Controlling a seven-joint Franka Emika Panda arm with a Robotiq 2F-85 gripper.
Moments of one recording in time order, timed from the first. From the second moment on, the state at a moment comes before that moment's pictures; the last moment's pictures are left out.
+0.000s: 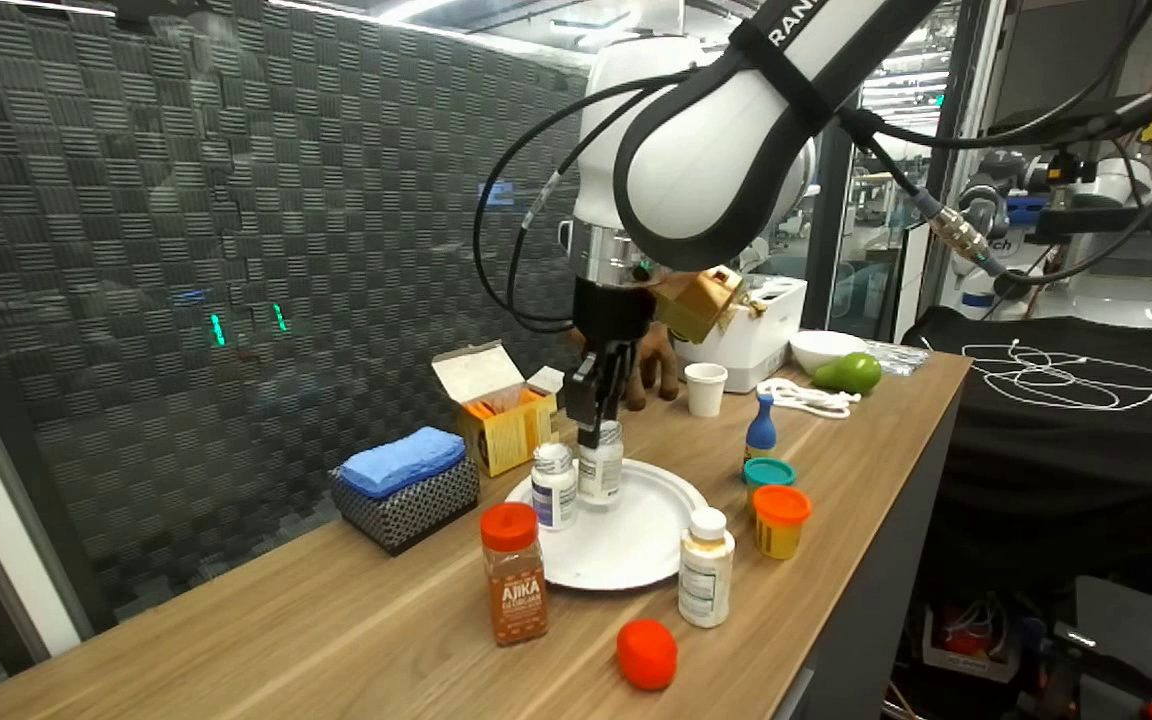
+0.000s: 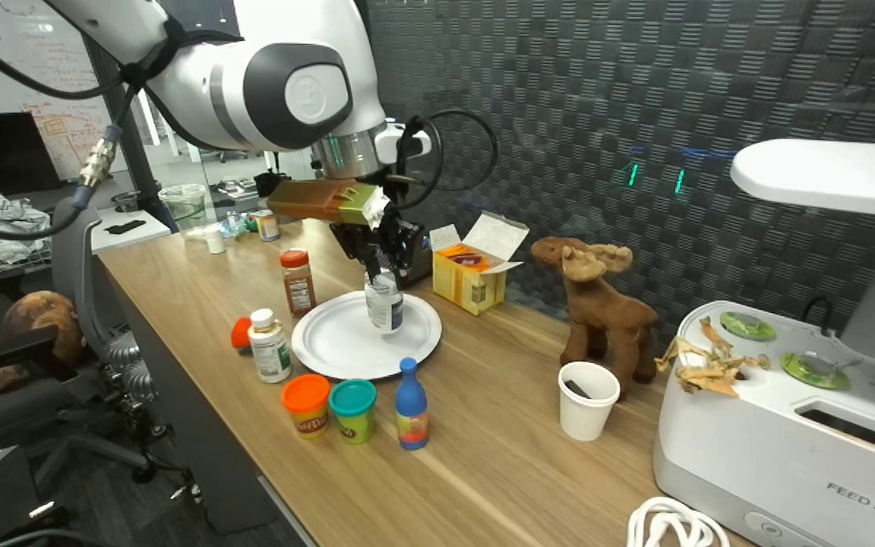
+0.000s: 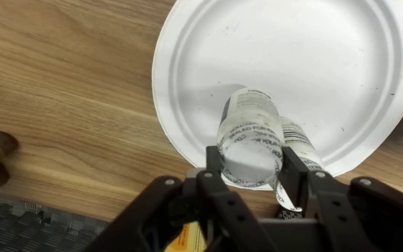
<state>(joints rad) 0.06 0.29 0.04 -2.10 -0.13 2.57 -0.10</state>
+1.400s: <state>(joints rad) 0.08 0.33 0.03 -2.10 -0.29 2.65 -0.09</state>
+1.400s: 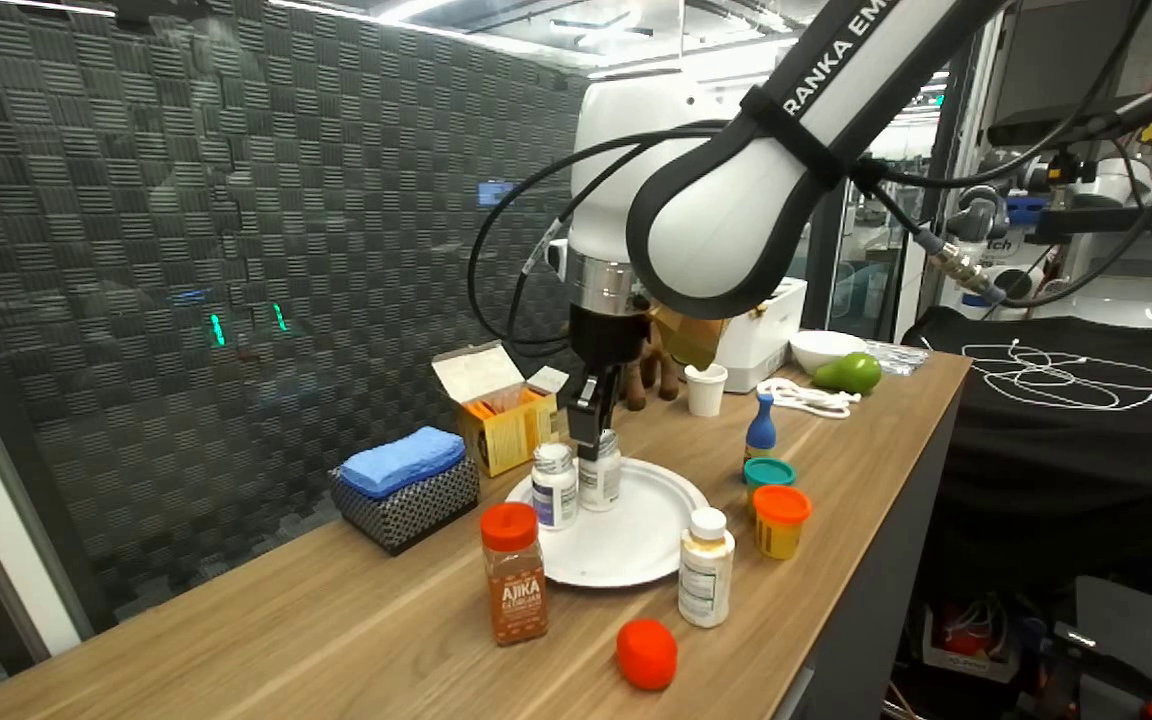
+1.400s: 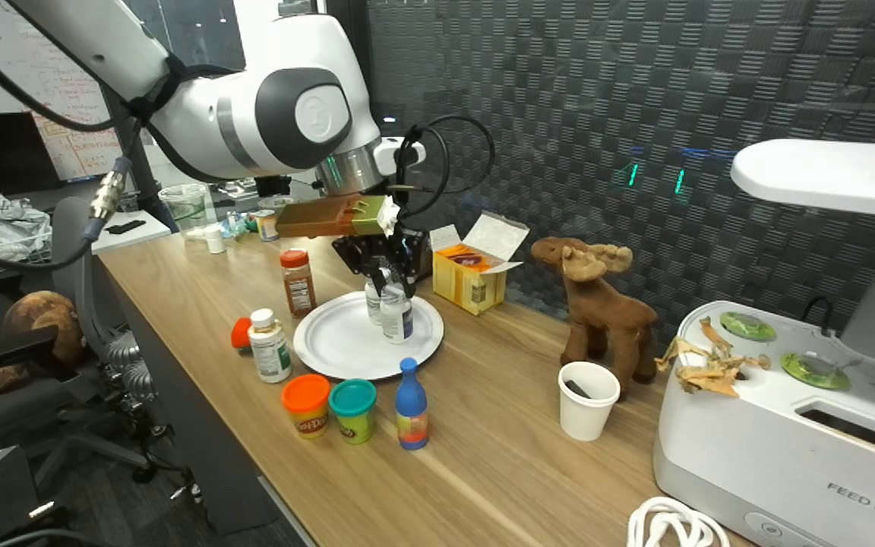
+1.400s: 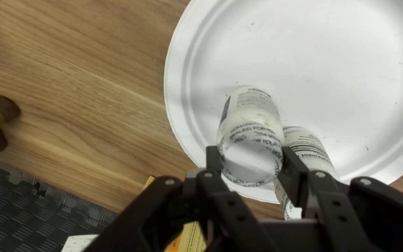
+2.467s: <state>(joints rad) 0.08 0.13 0.03 -2.18 -0.21 2.52 0.06</state>
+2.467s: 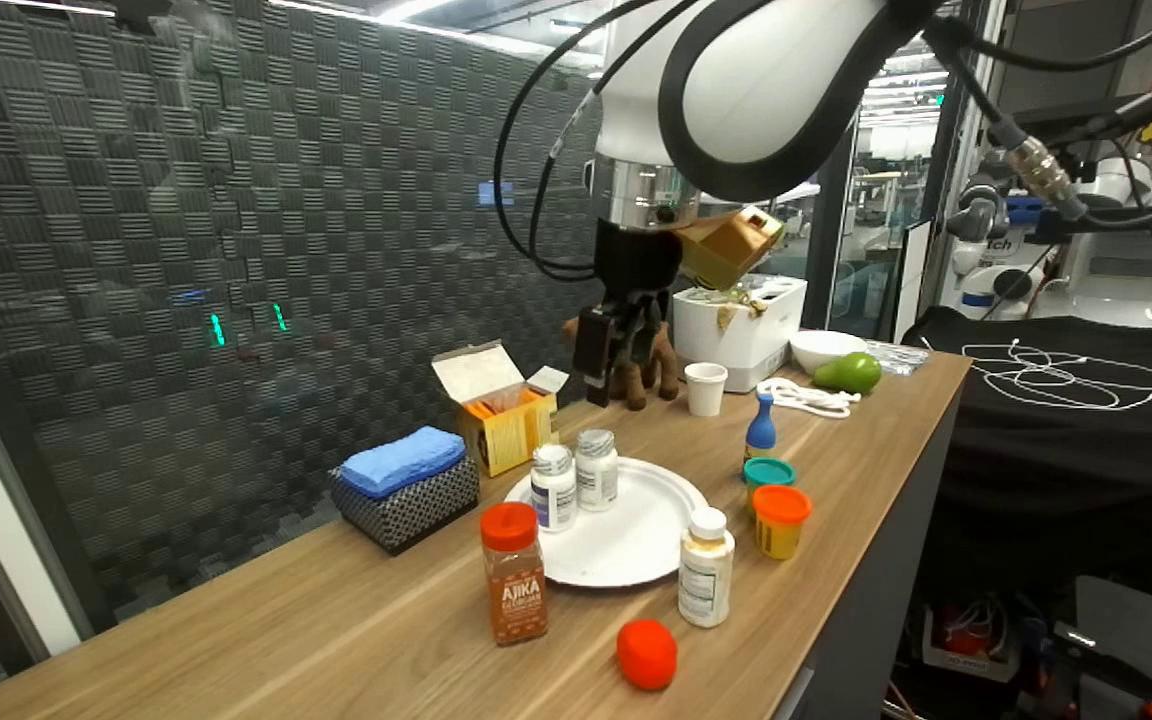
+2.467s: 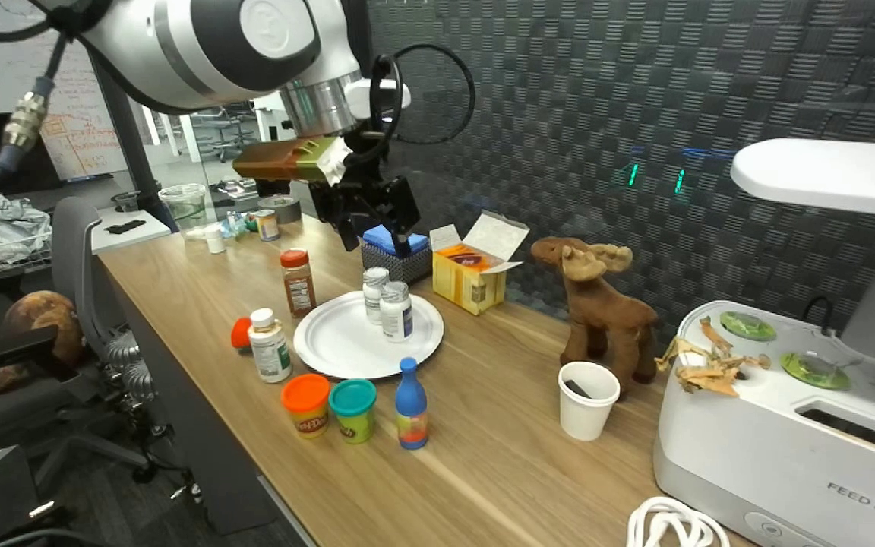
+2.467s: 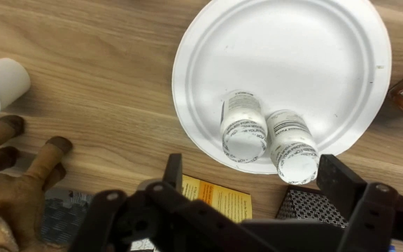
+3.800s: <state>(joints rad) 0.11 -0.07 0.11 -2.45 0.04 2.33 0.04</state>
